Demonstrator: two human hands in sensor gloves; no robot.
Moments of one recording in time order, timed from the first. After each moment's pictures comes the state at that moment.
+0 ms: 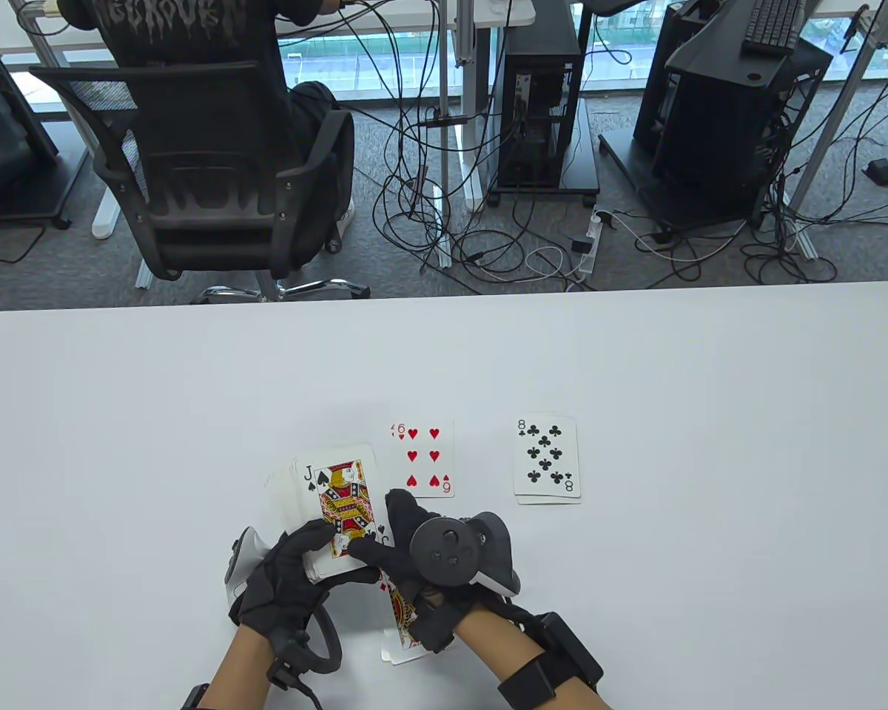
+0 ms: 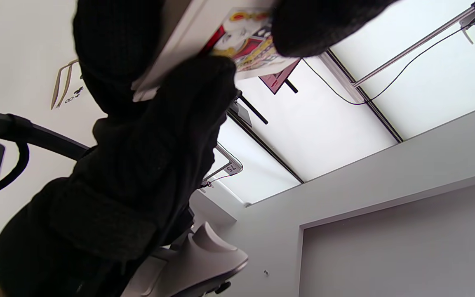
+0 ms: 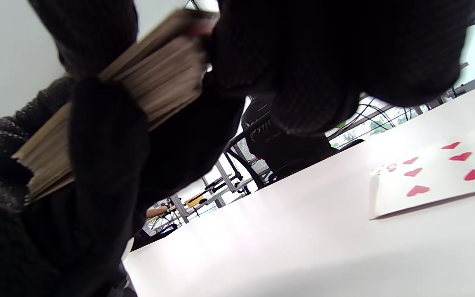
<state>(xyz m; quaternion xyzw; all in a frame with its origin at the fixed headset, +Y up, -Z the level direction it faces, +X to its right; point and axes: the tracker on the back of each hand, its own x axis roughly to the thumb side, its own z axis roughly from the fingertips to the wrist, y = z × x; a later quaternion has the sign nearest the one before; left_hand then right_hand) -0.222 -0.803 -0.282 -0.23 -0.14 0.88 0.39 -0.024 -0.708 -0.281 0.26 -0.08 0.90 0.33</state>
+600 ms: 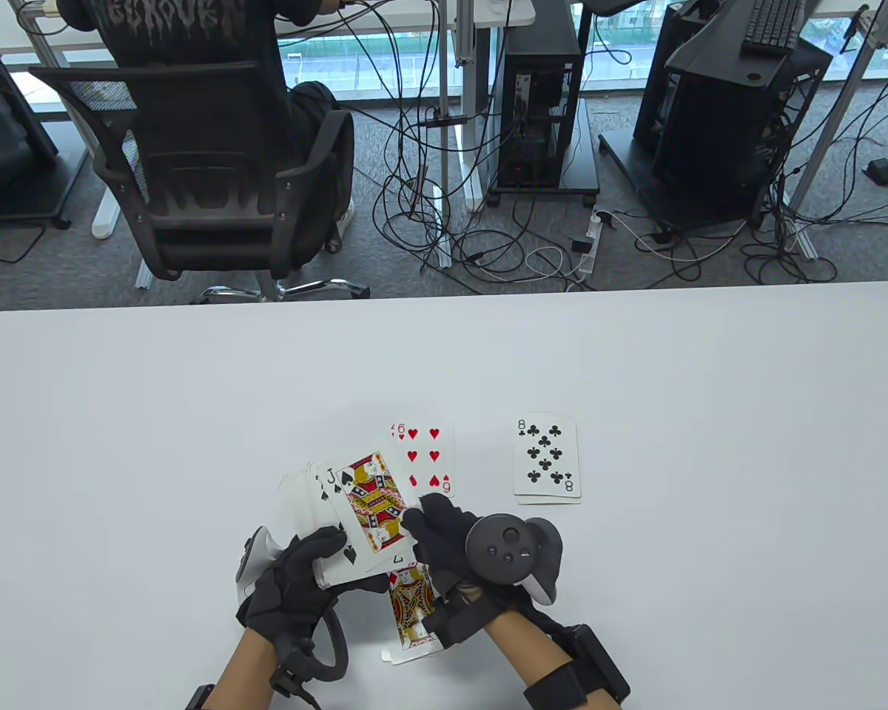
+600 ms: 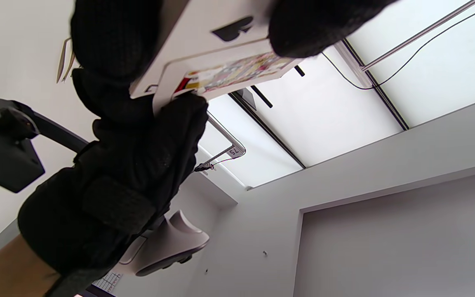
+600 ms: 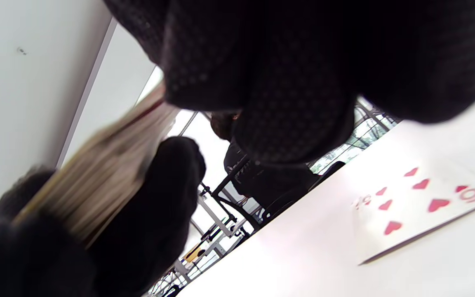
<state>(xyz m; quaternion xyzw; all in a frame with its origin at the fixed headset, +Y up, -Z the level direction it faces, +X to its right) -0.209 -0.800 -0.279 -0.25 -0.16 0.88 0.37 0.030 -0.708 -0.281 0.18 -0.11 0.87 0.44</state>
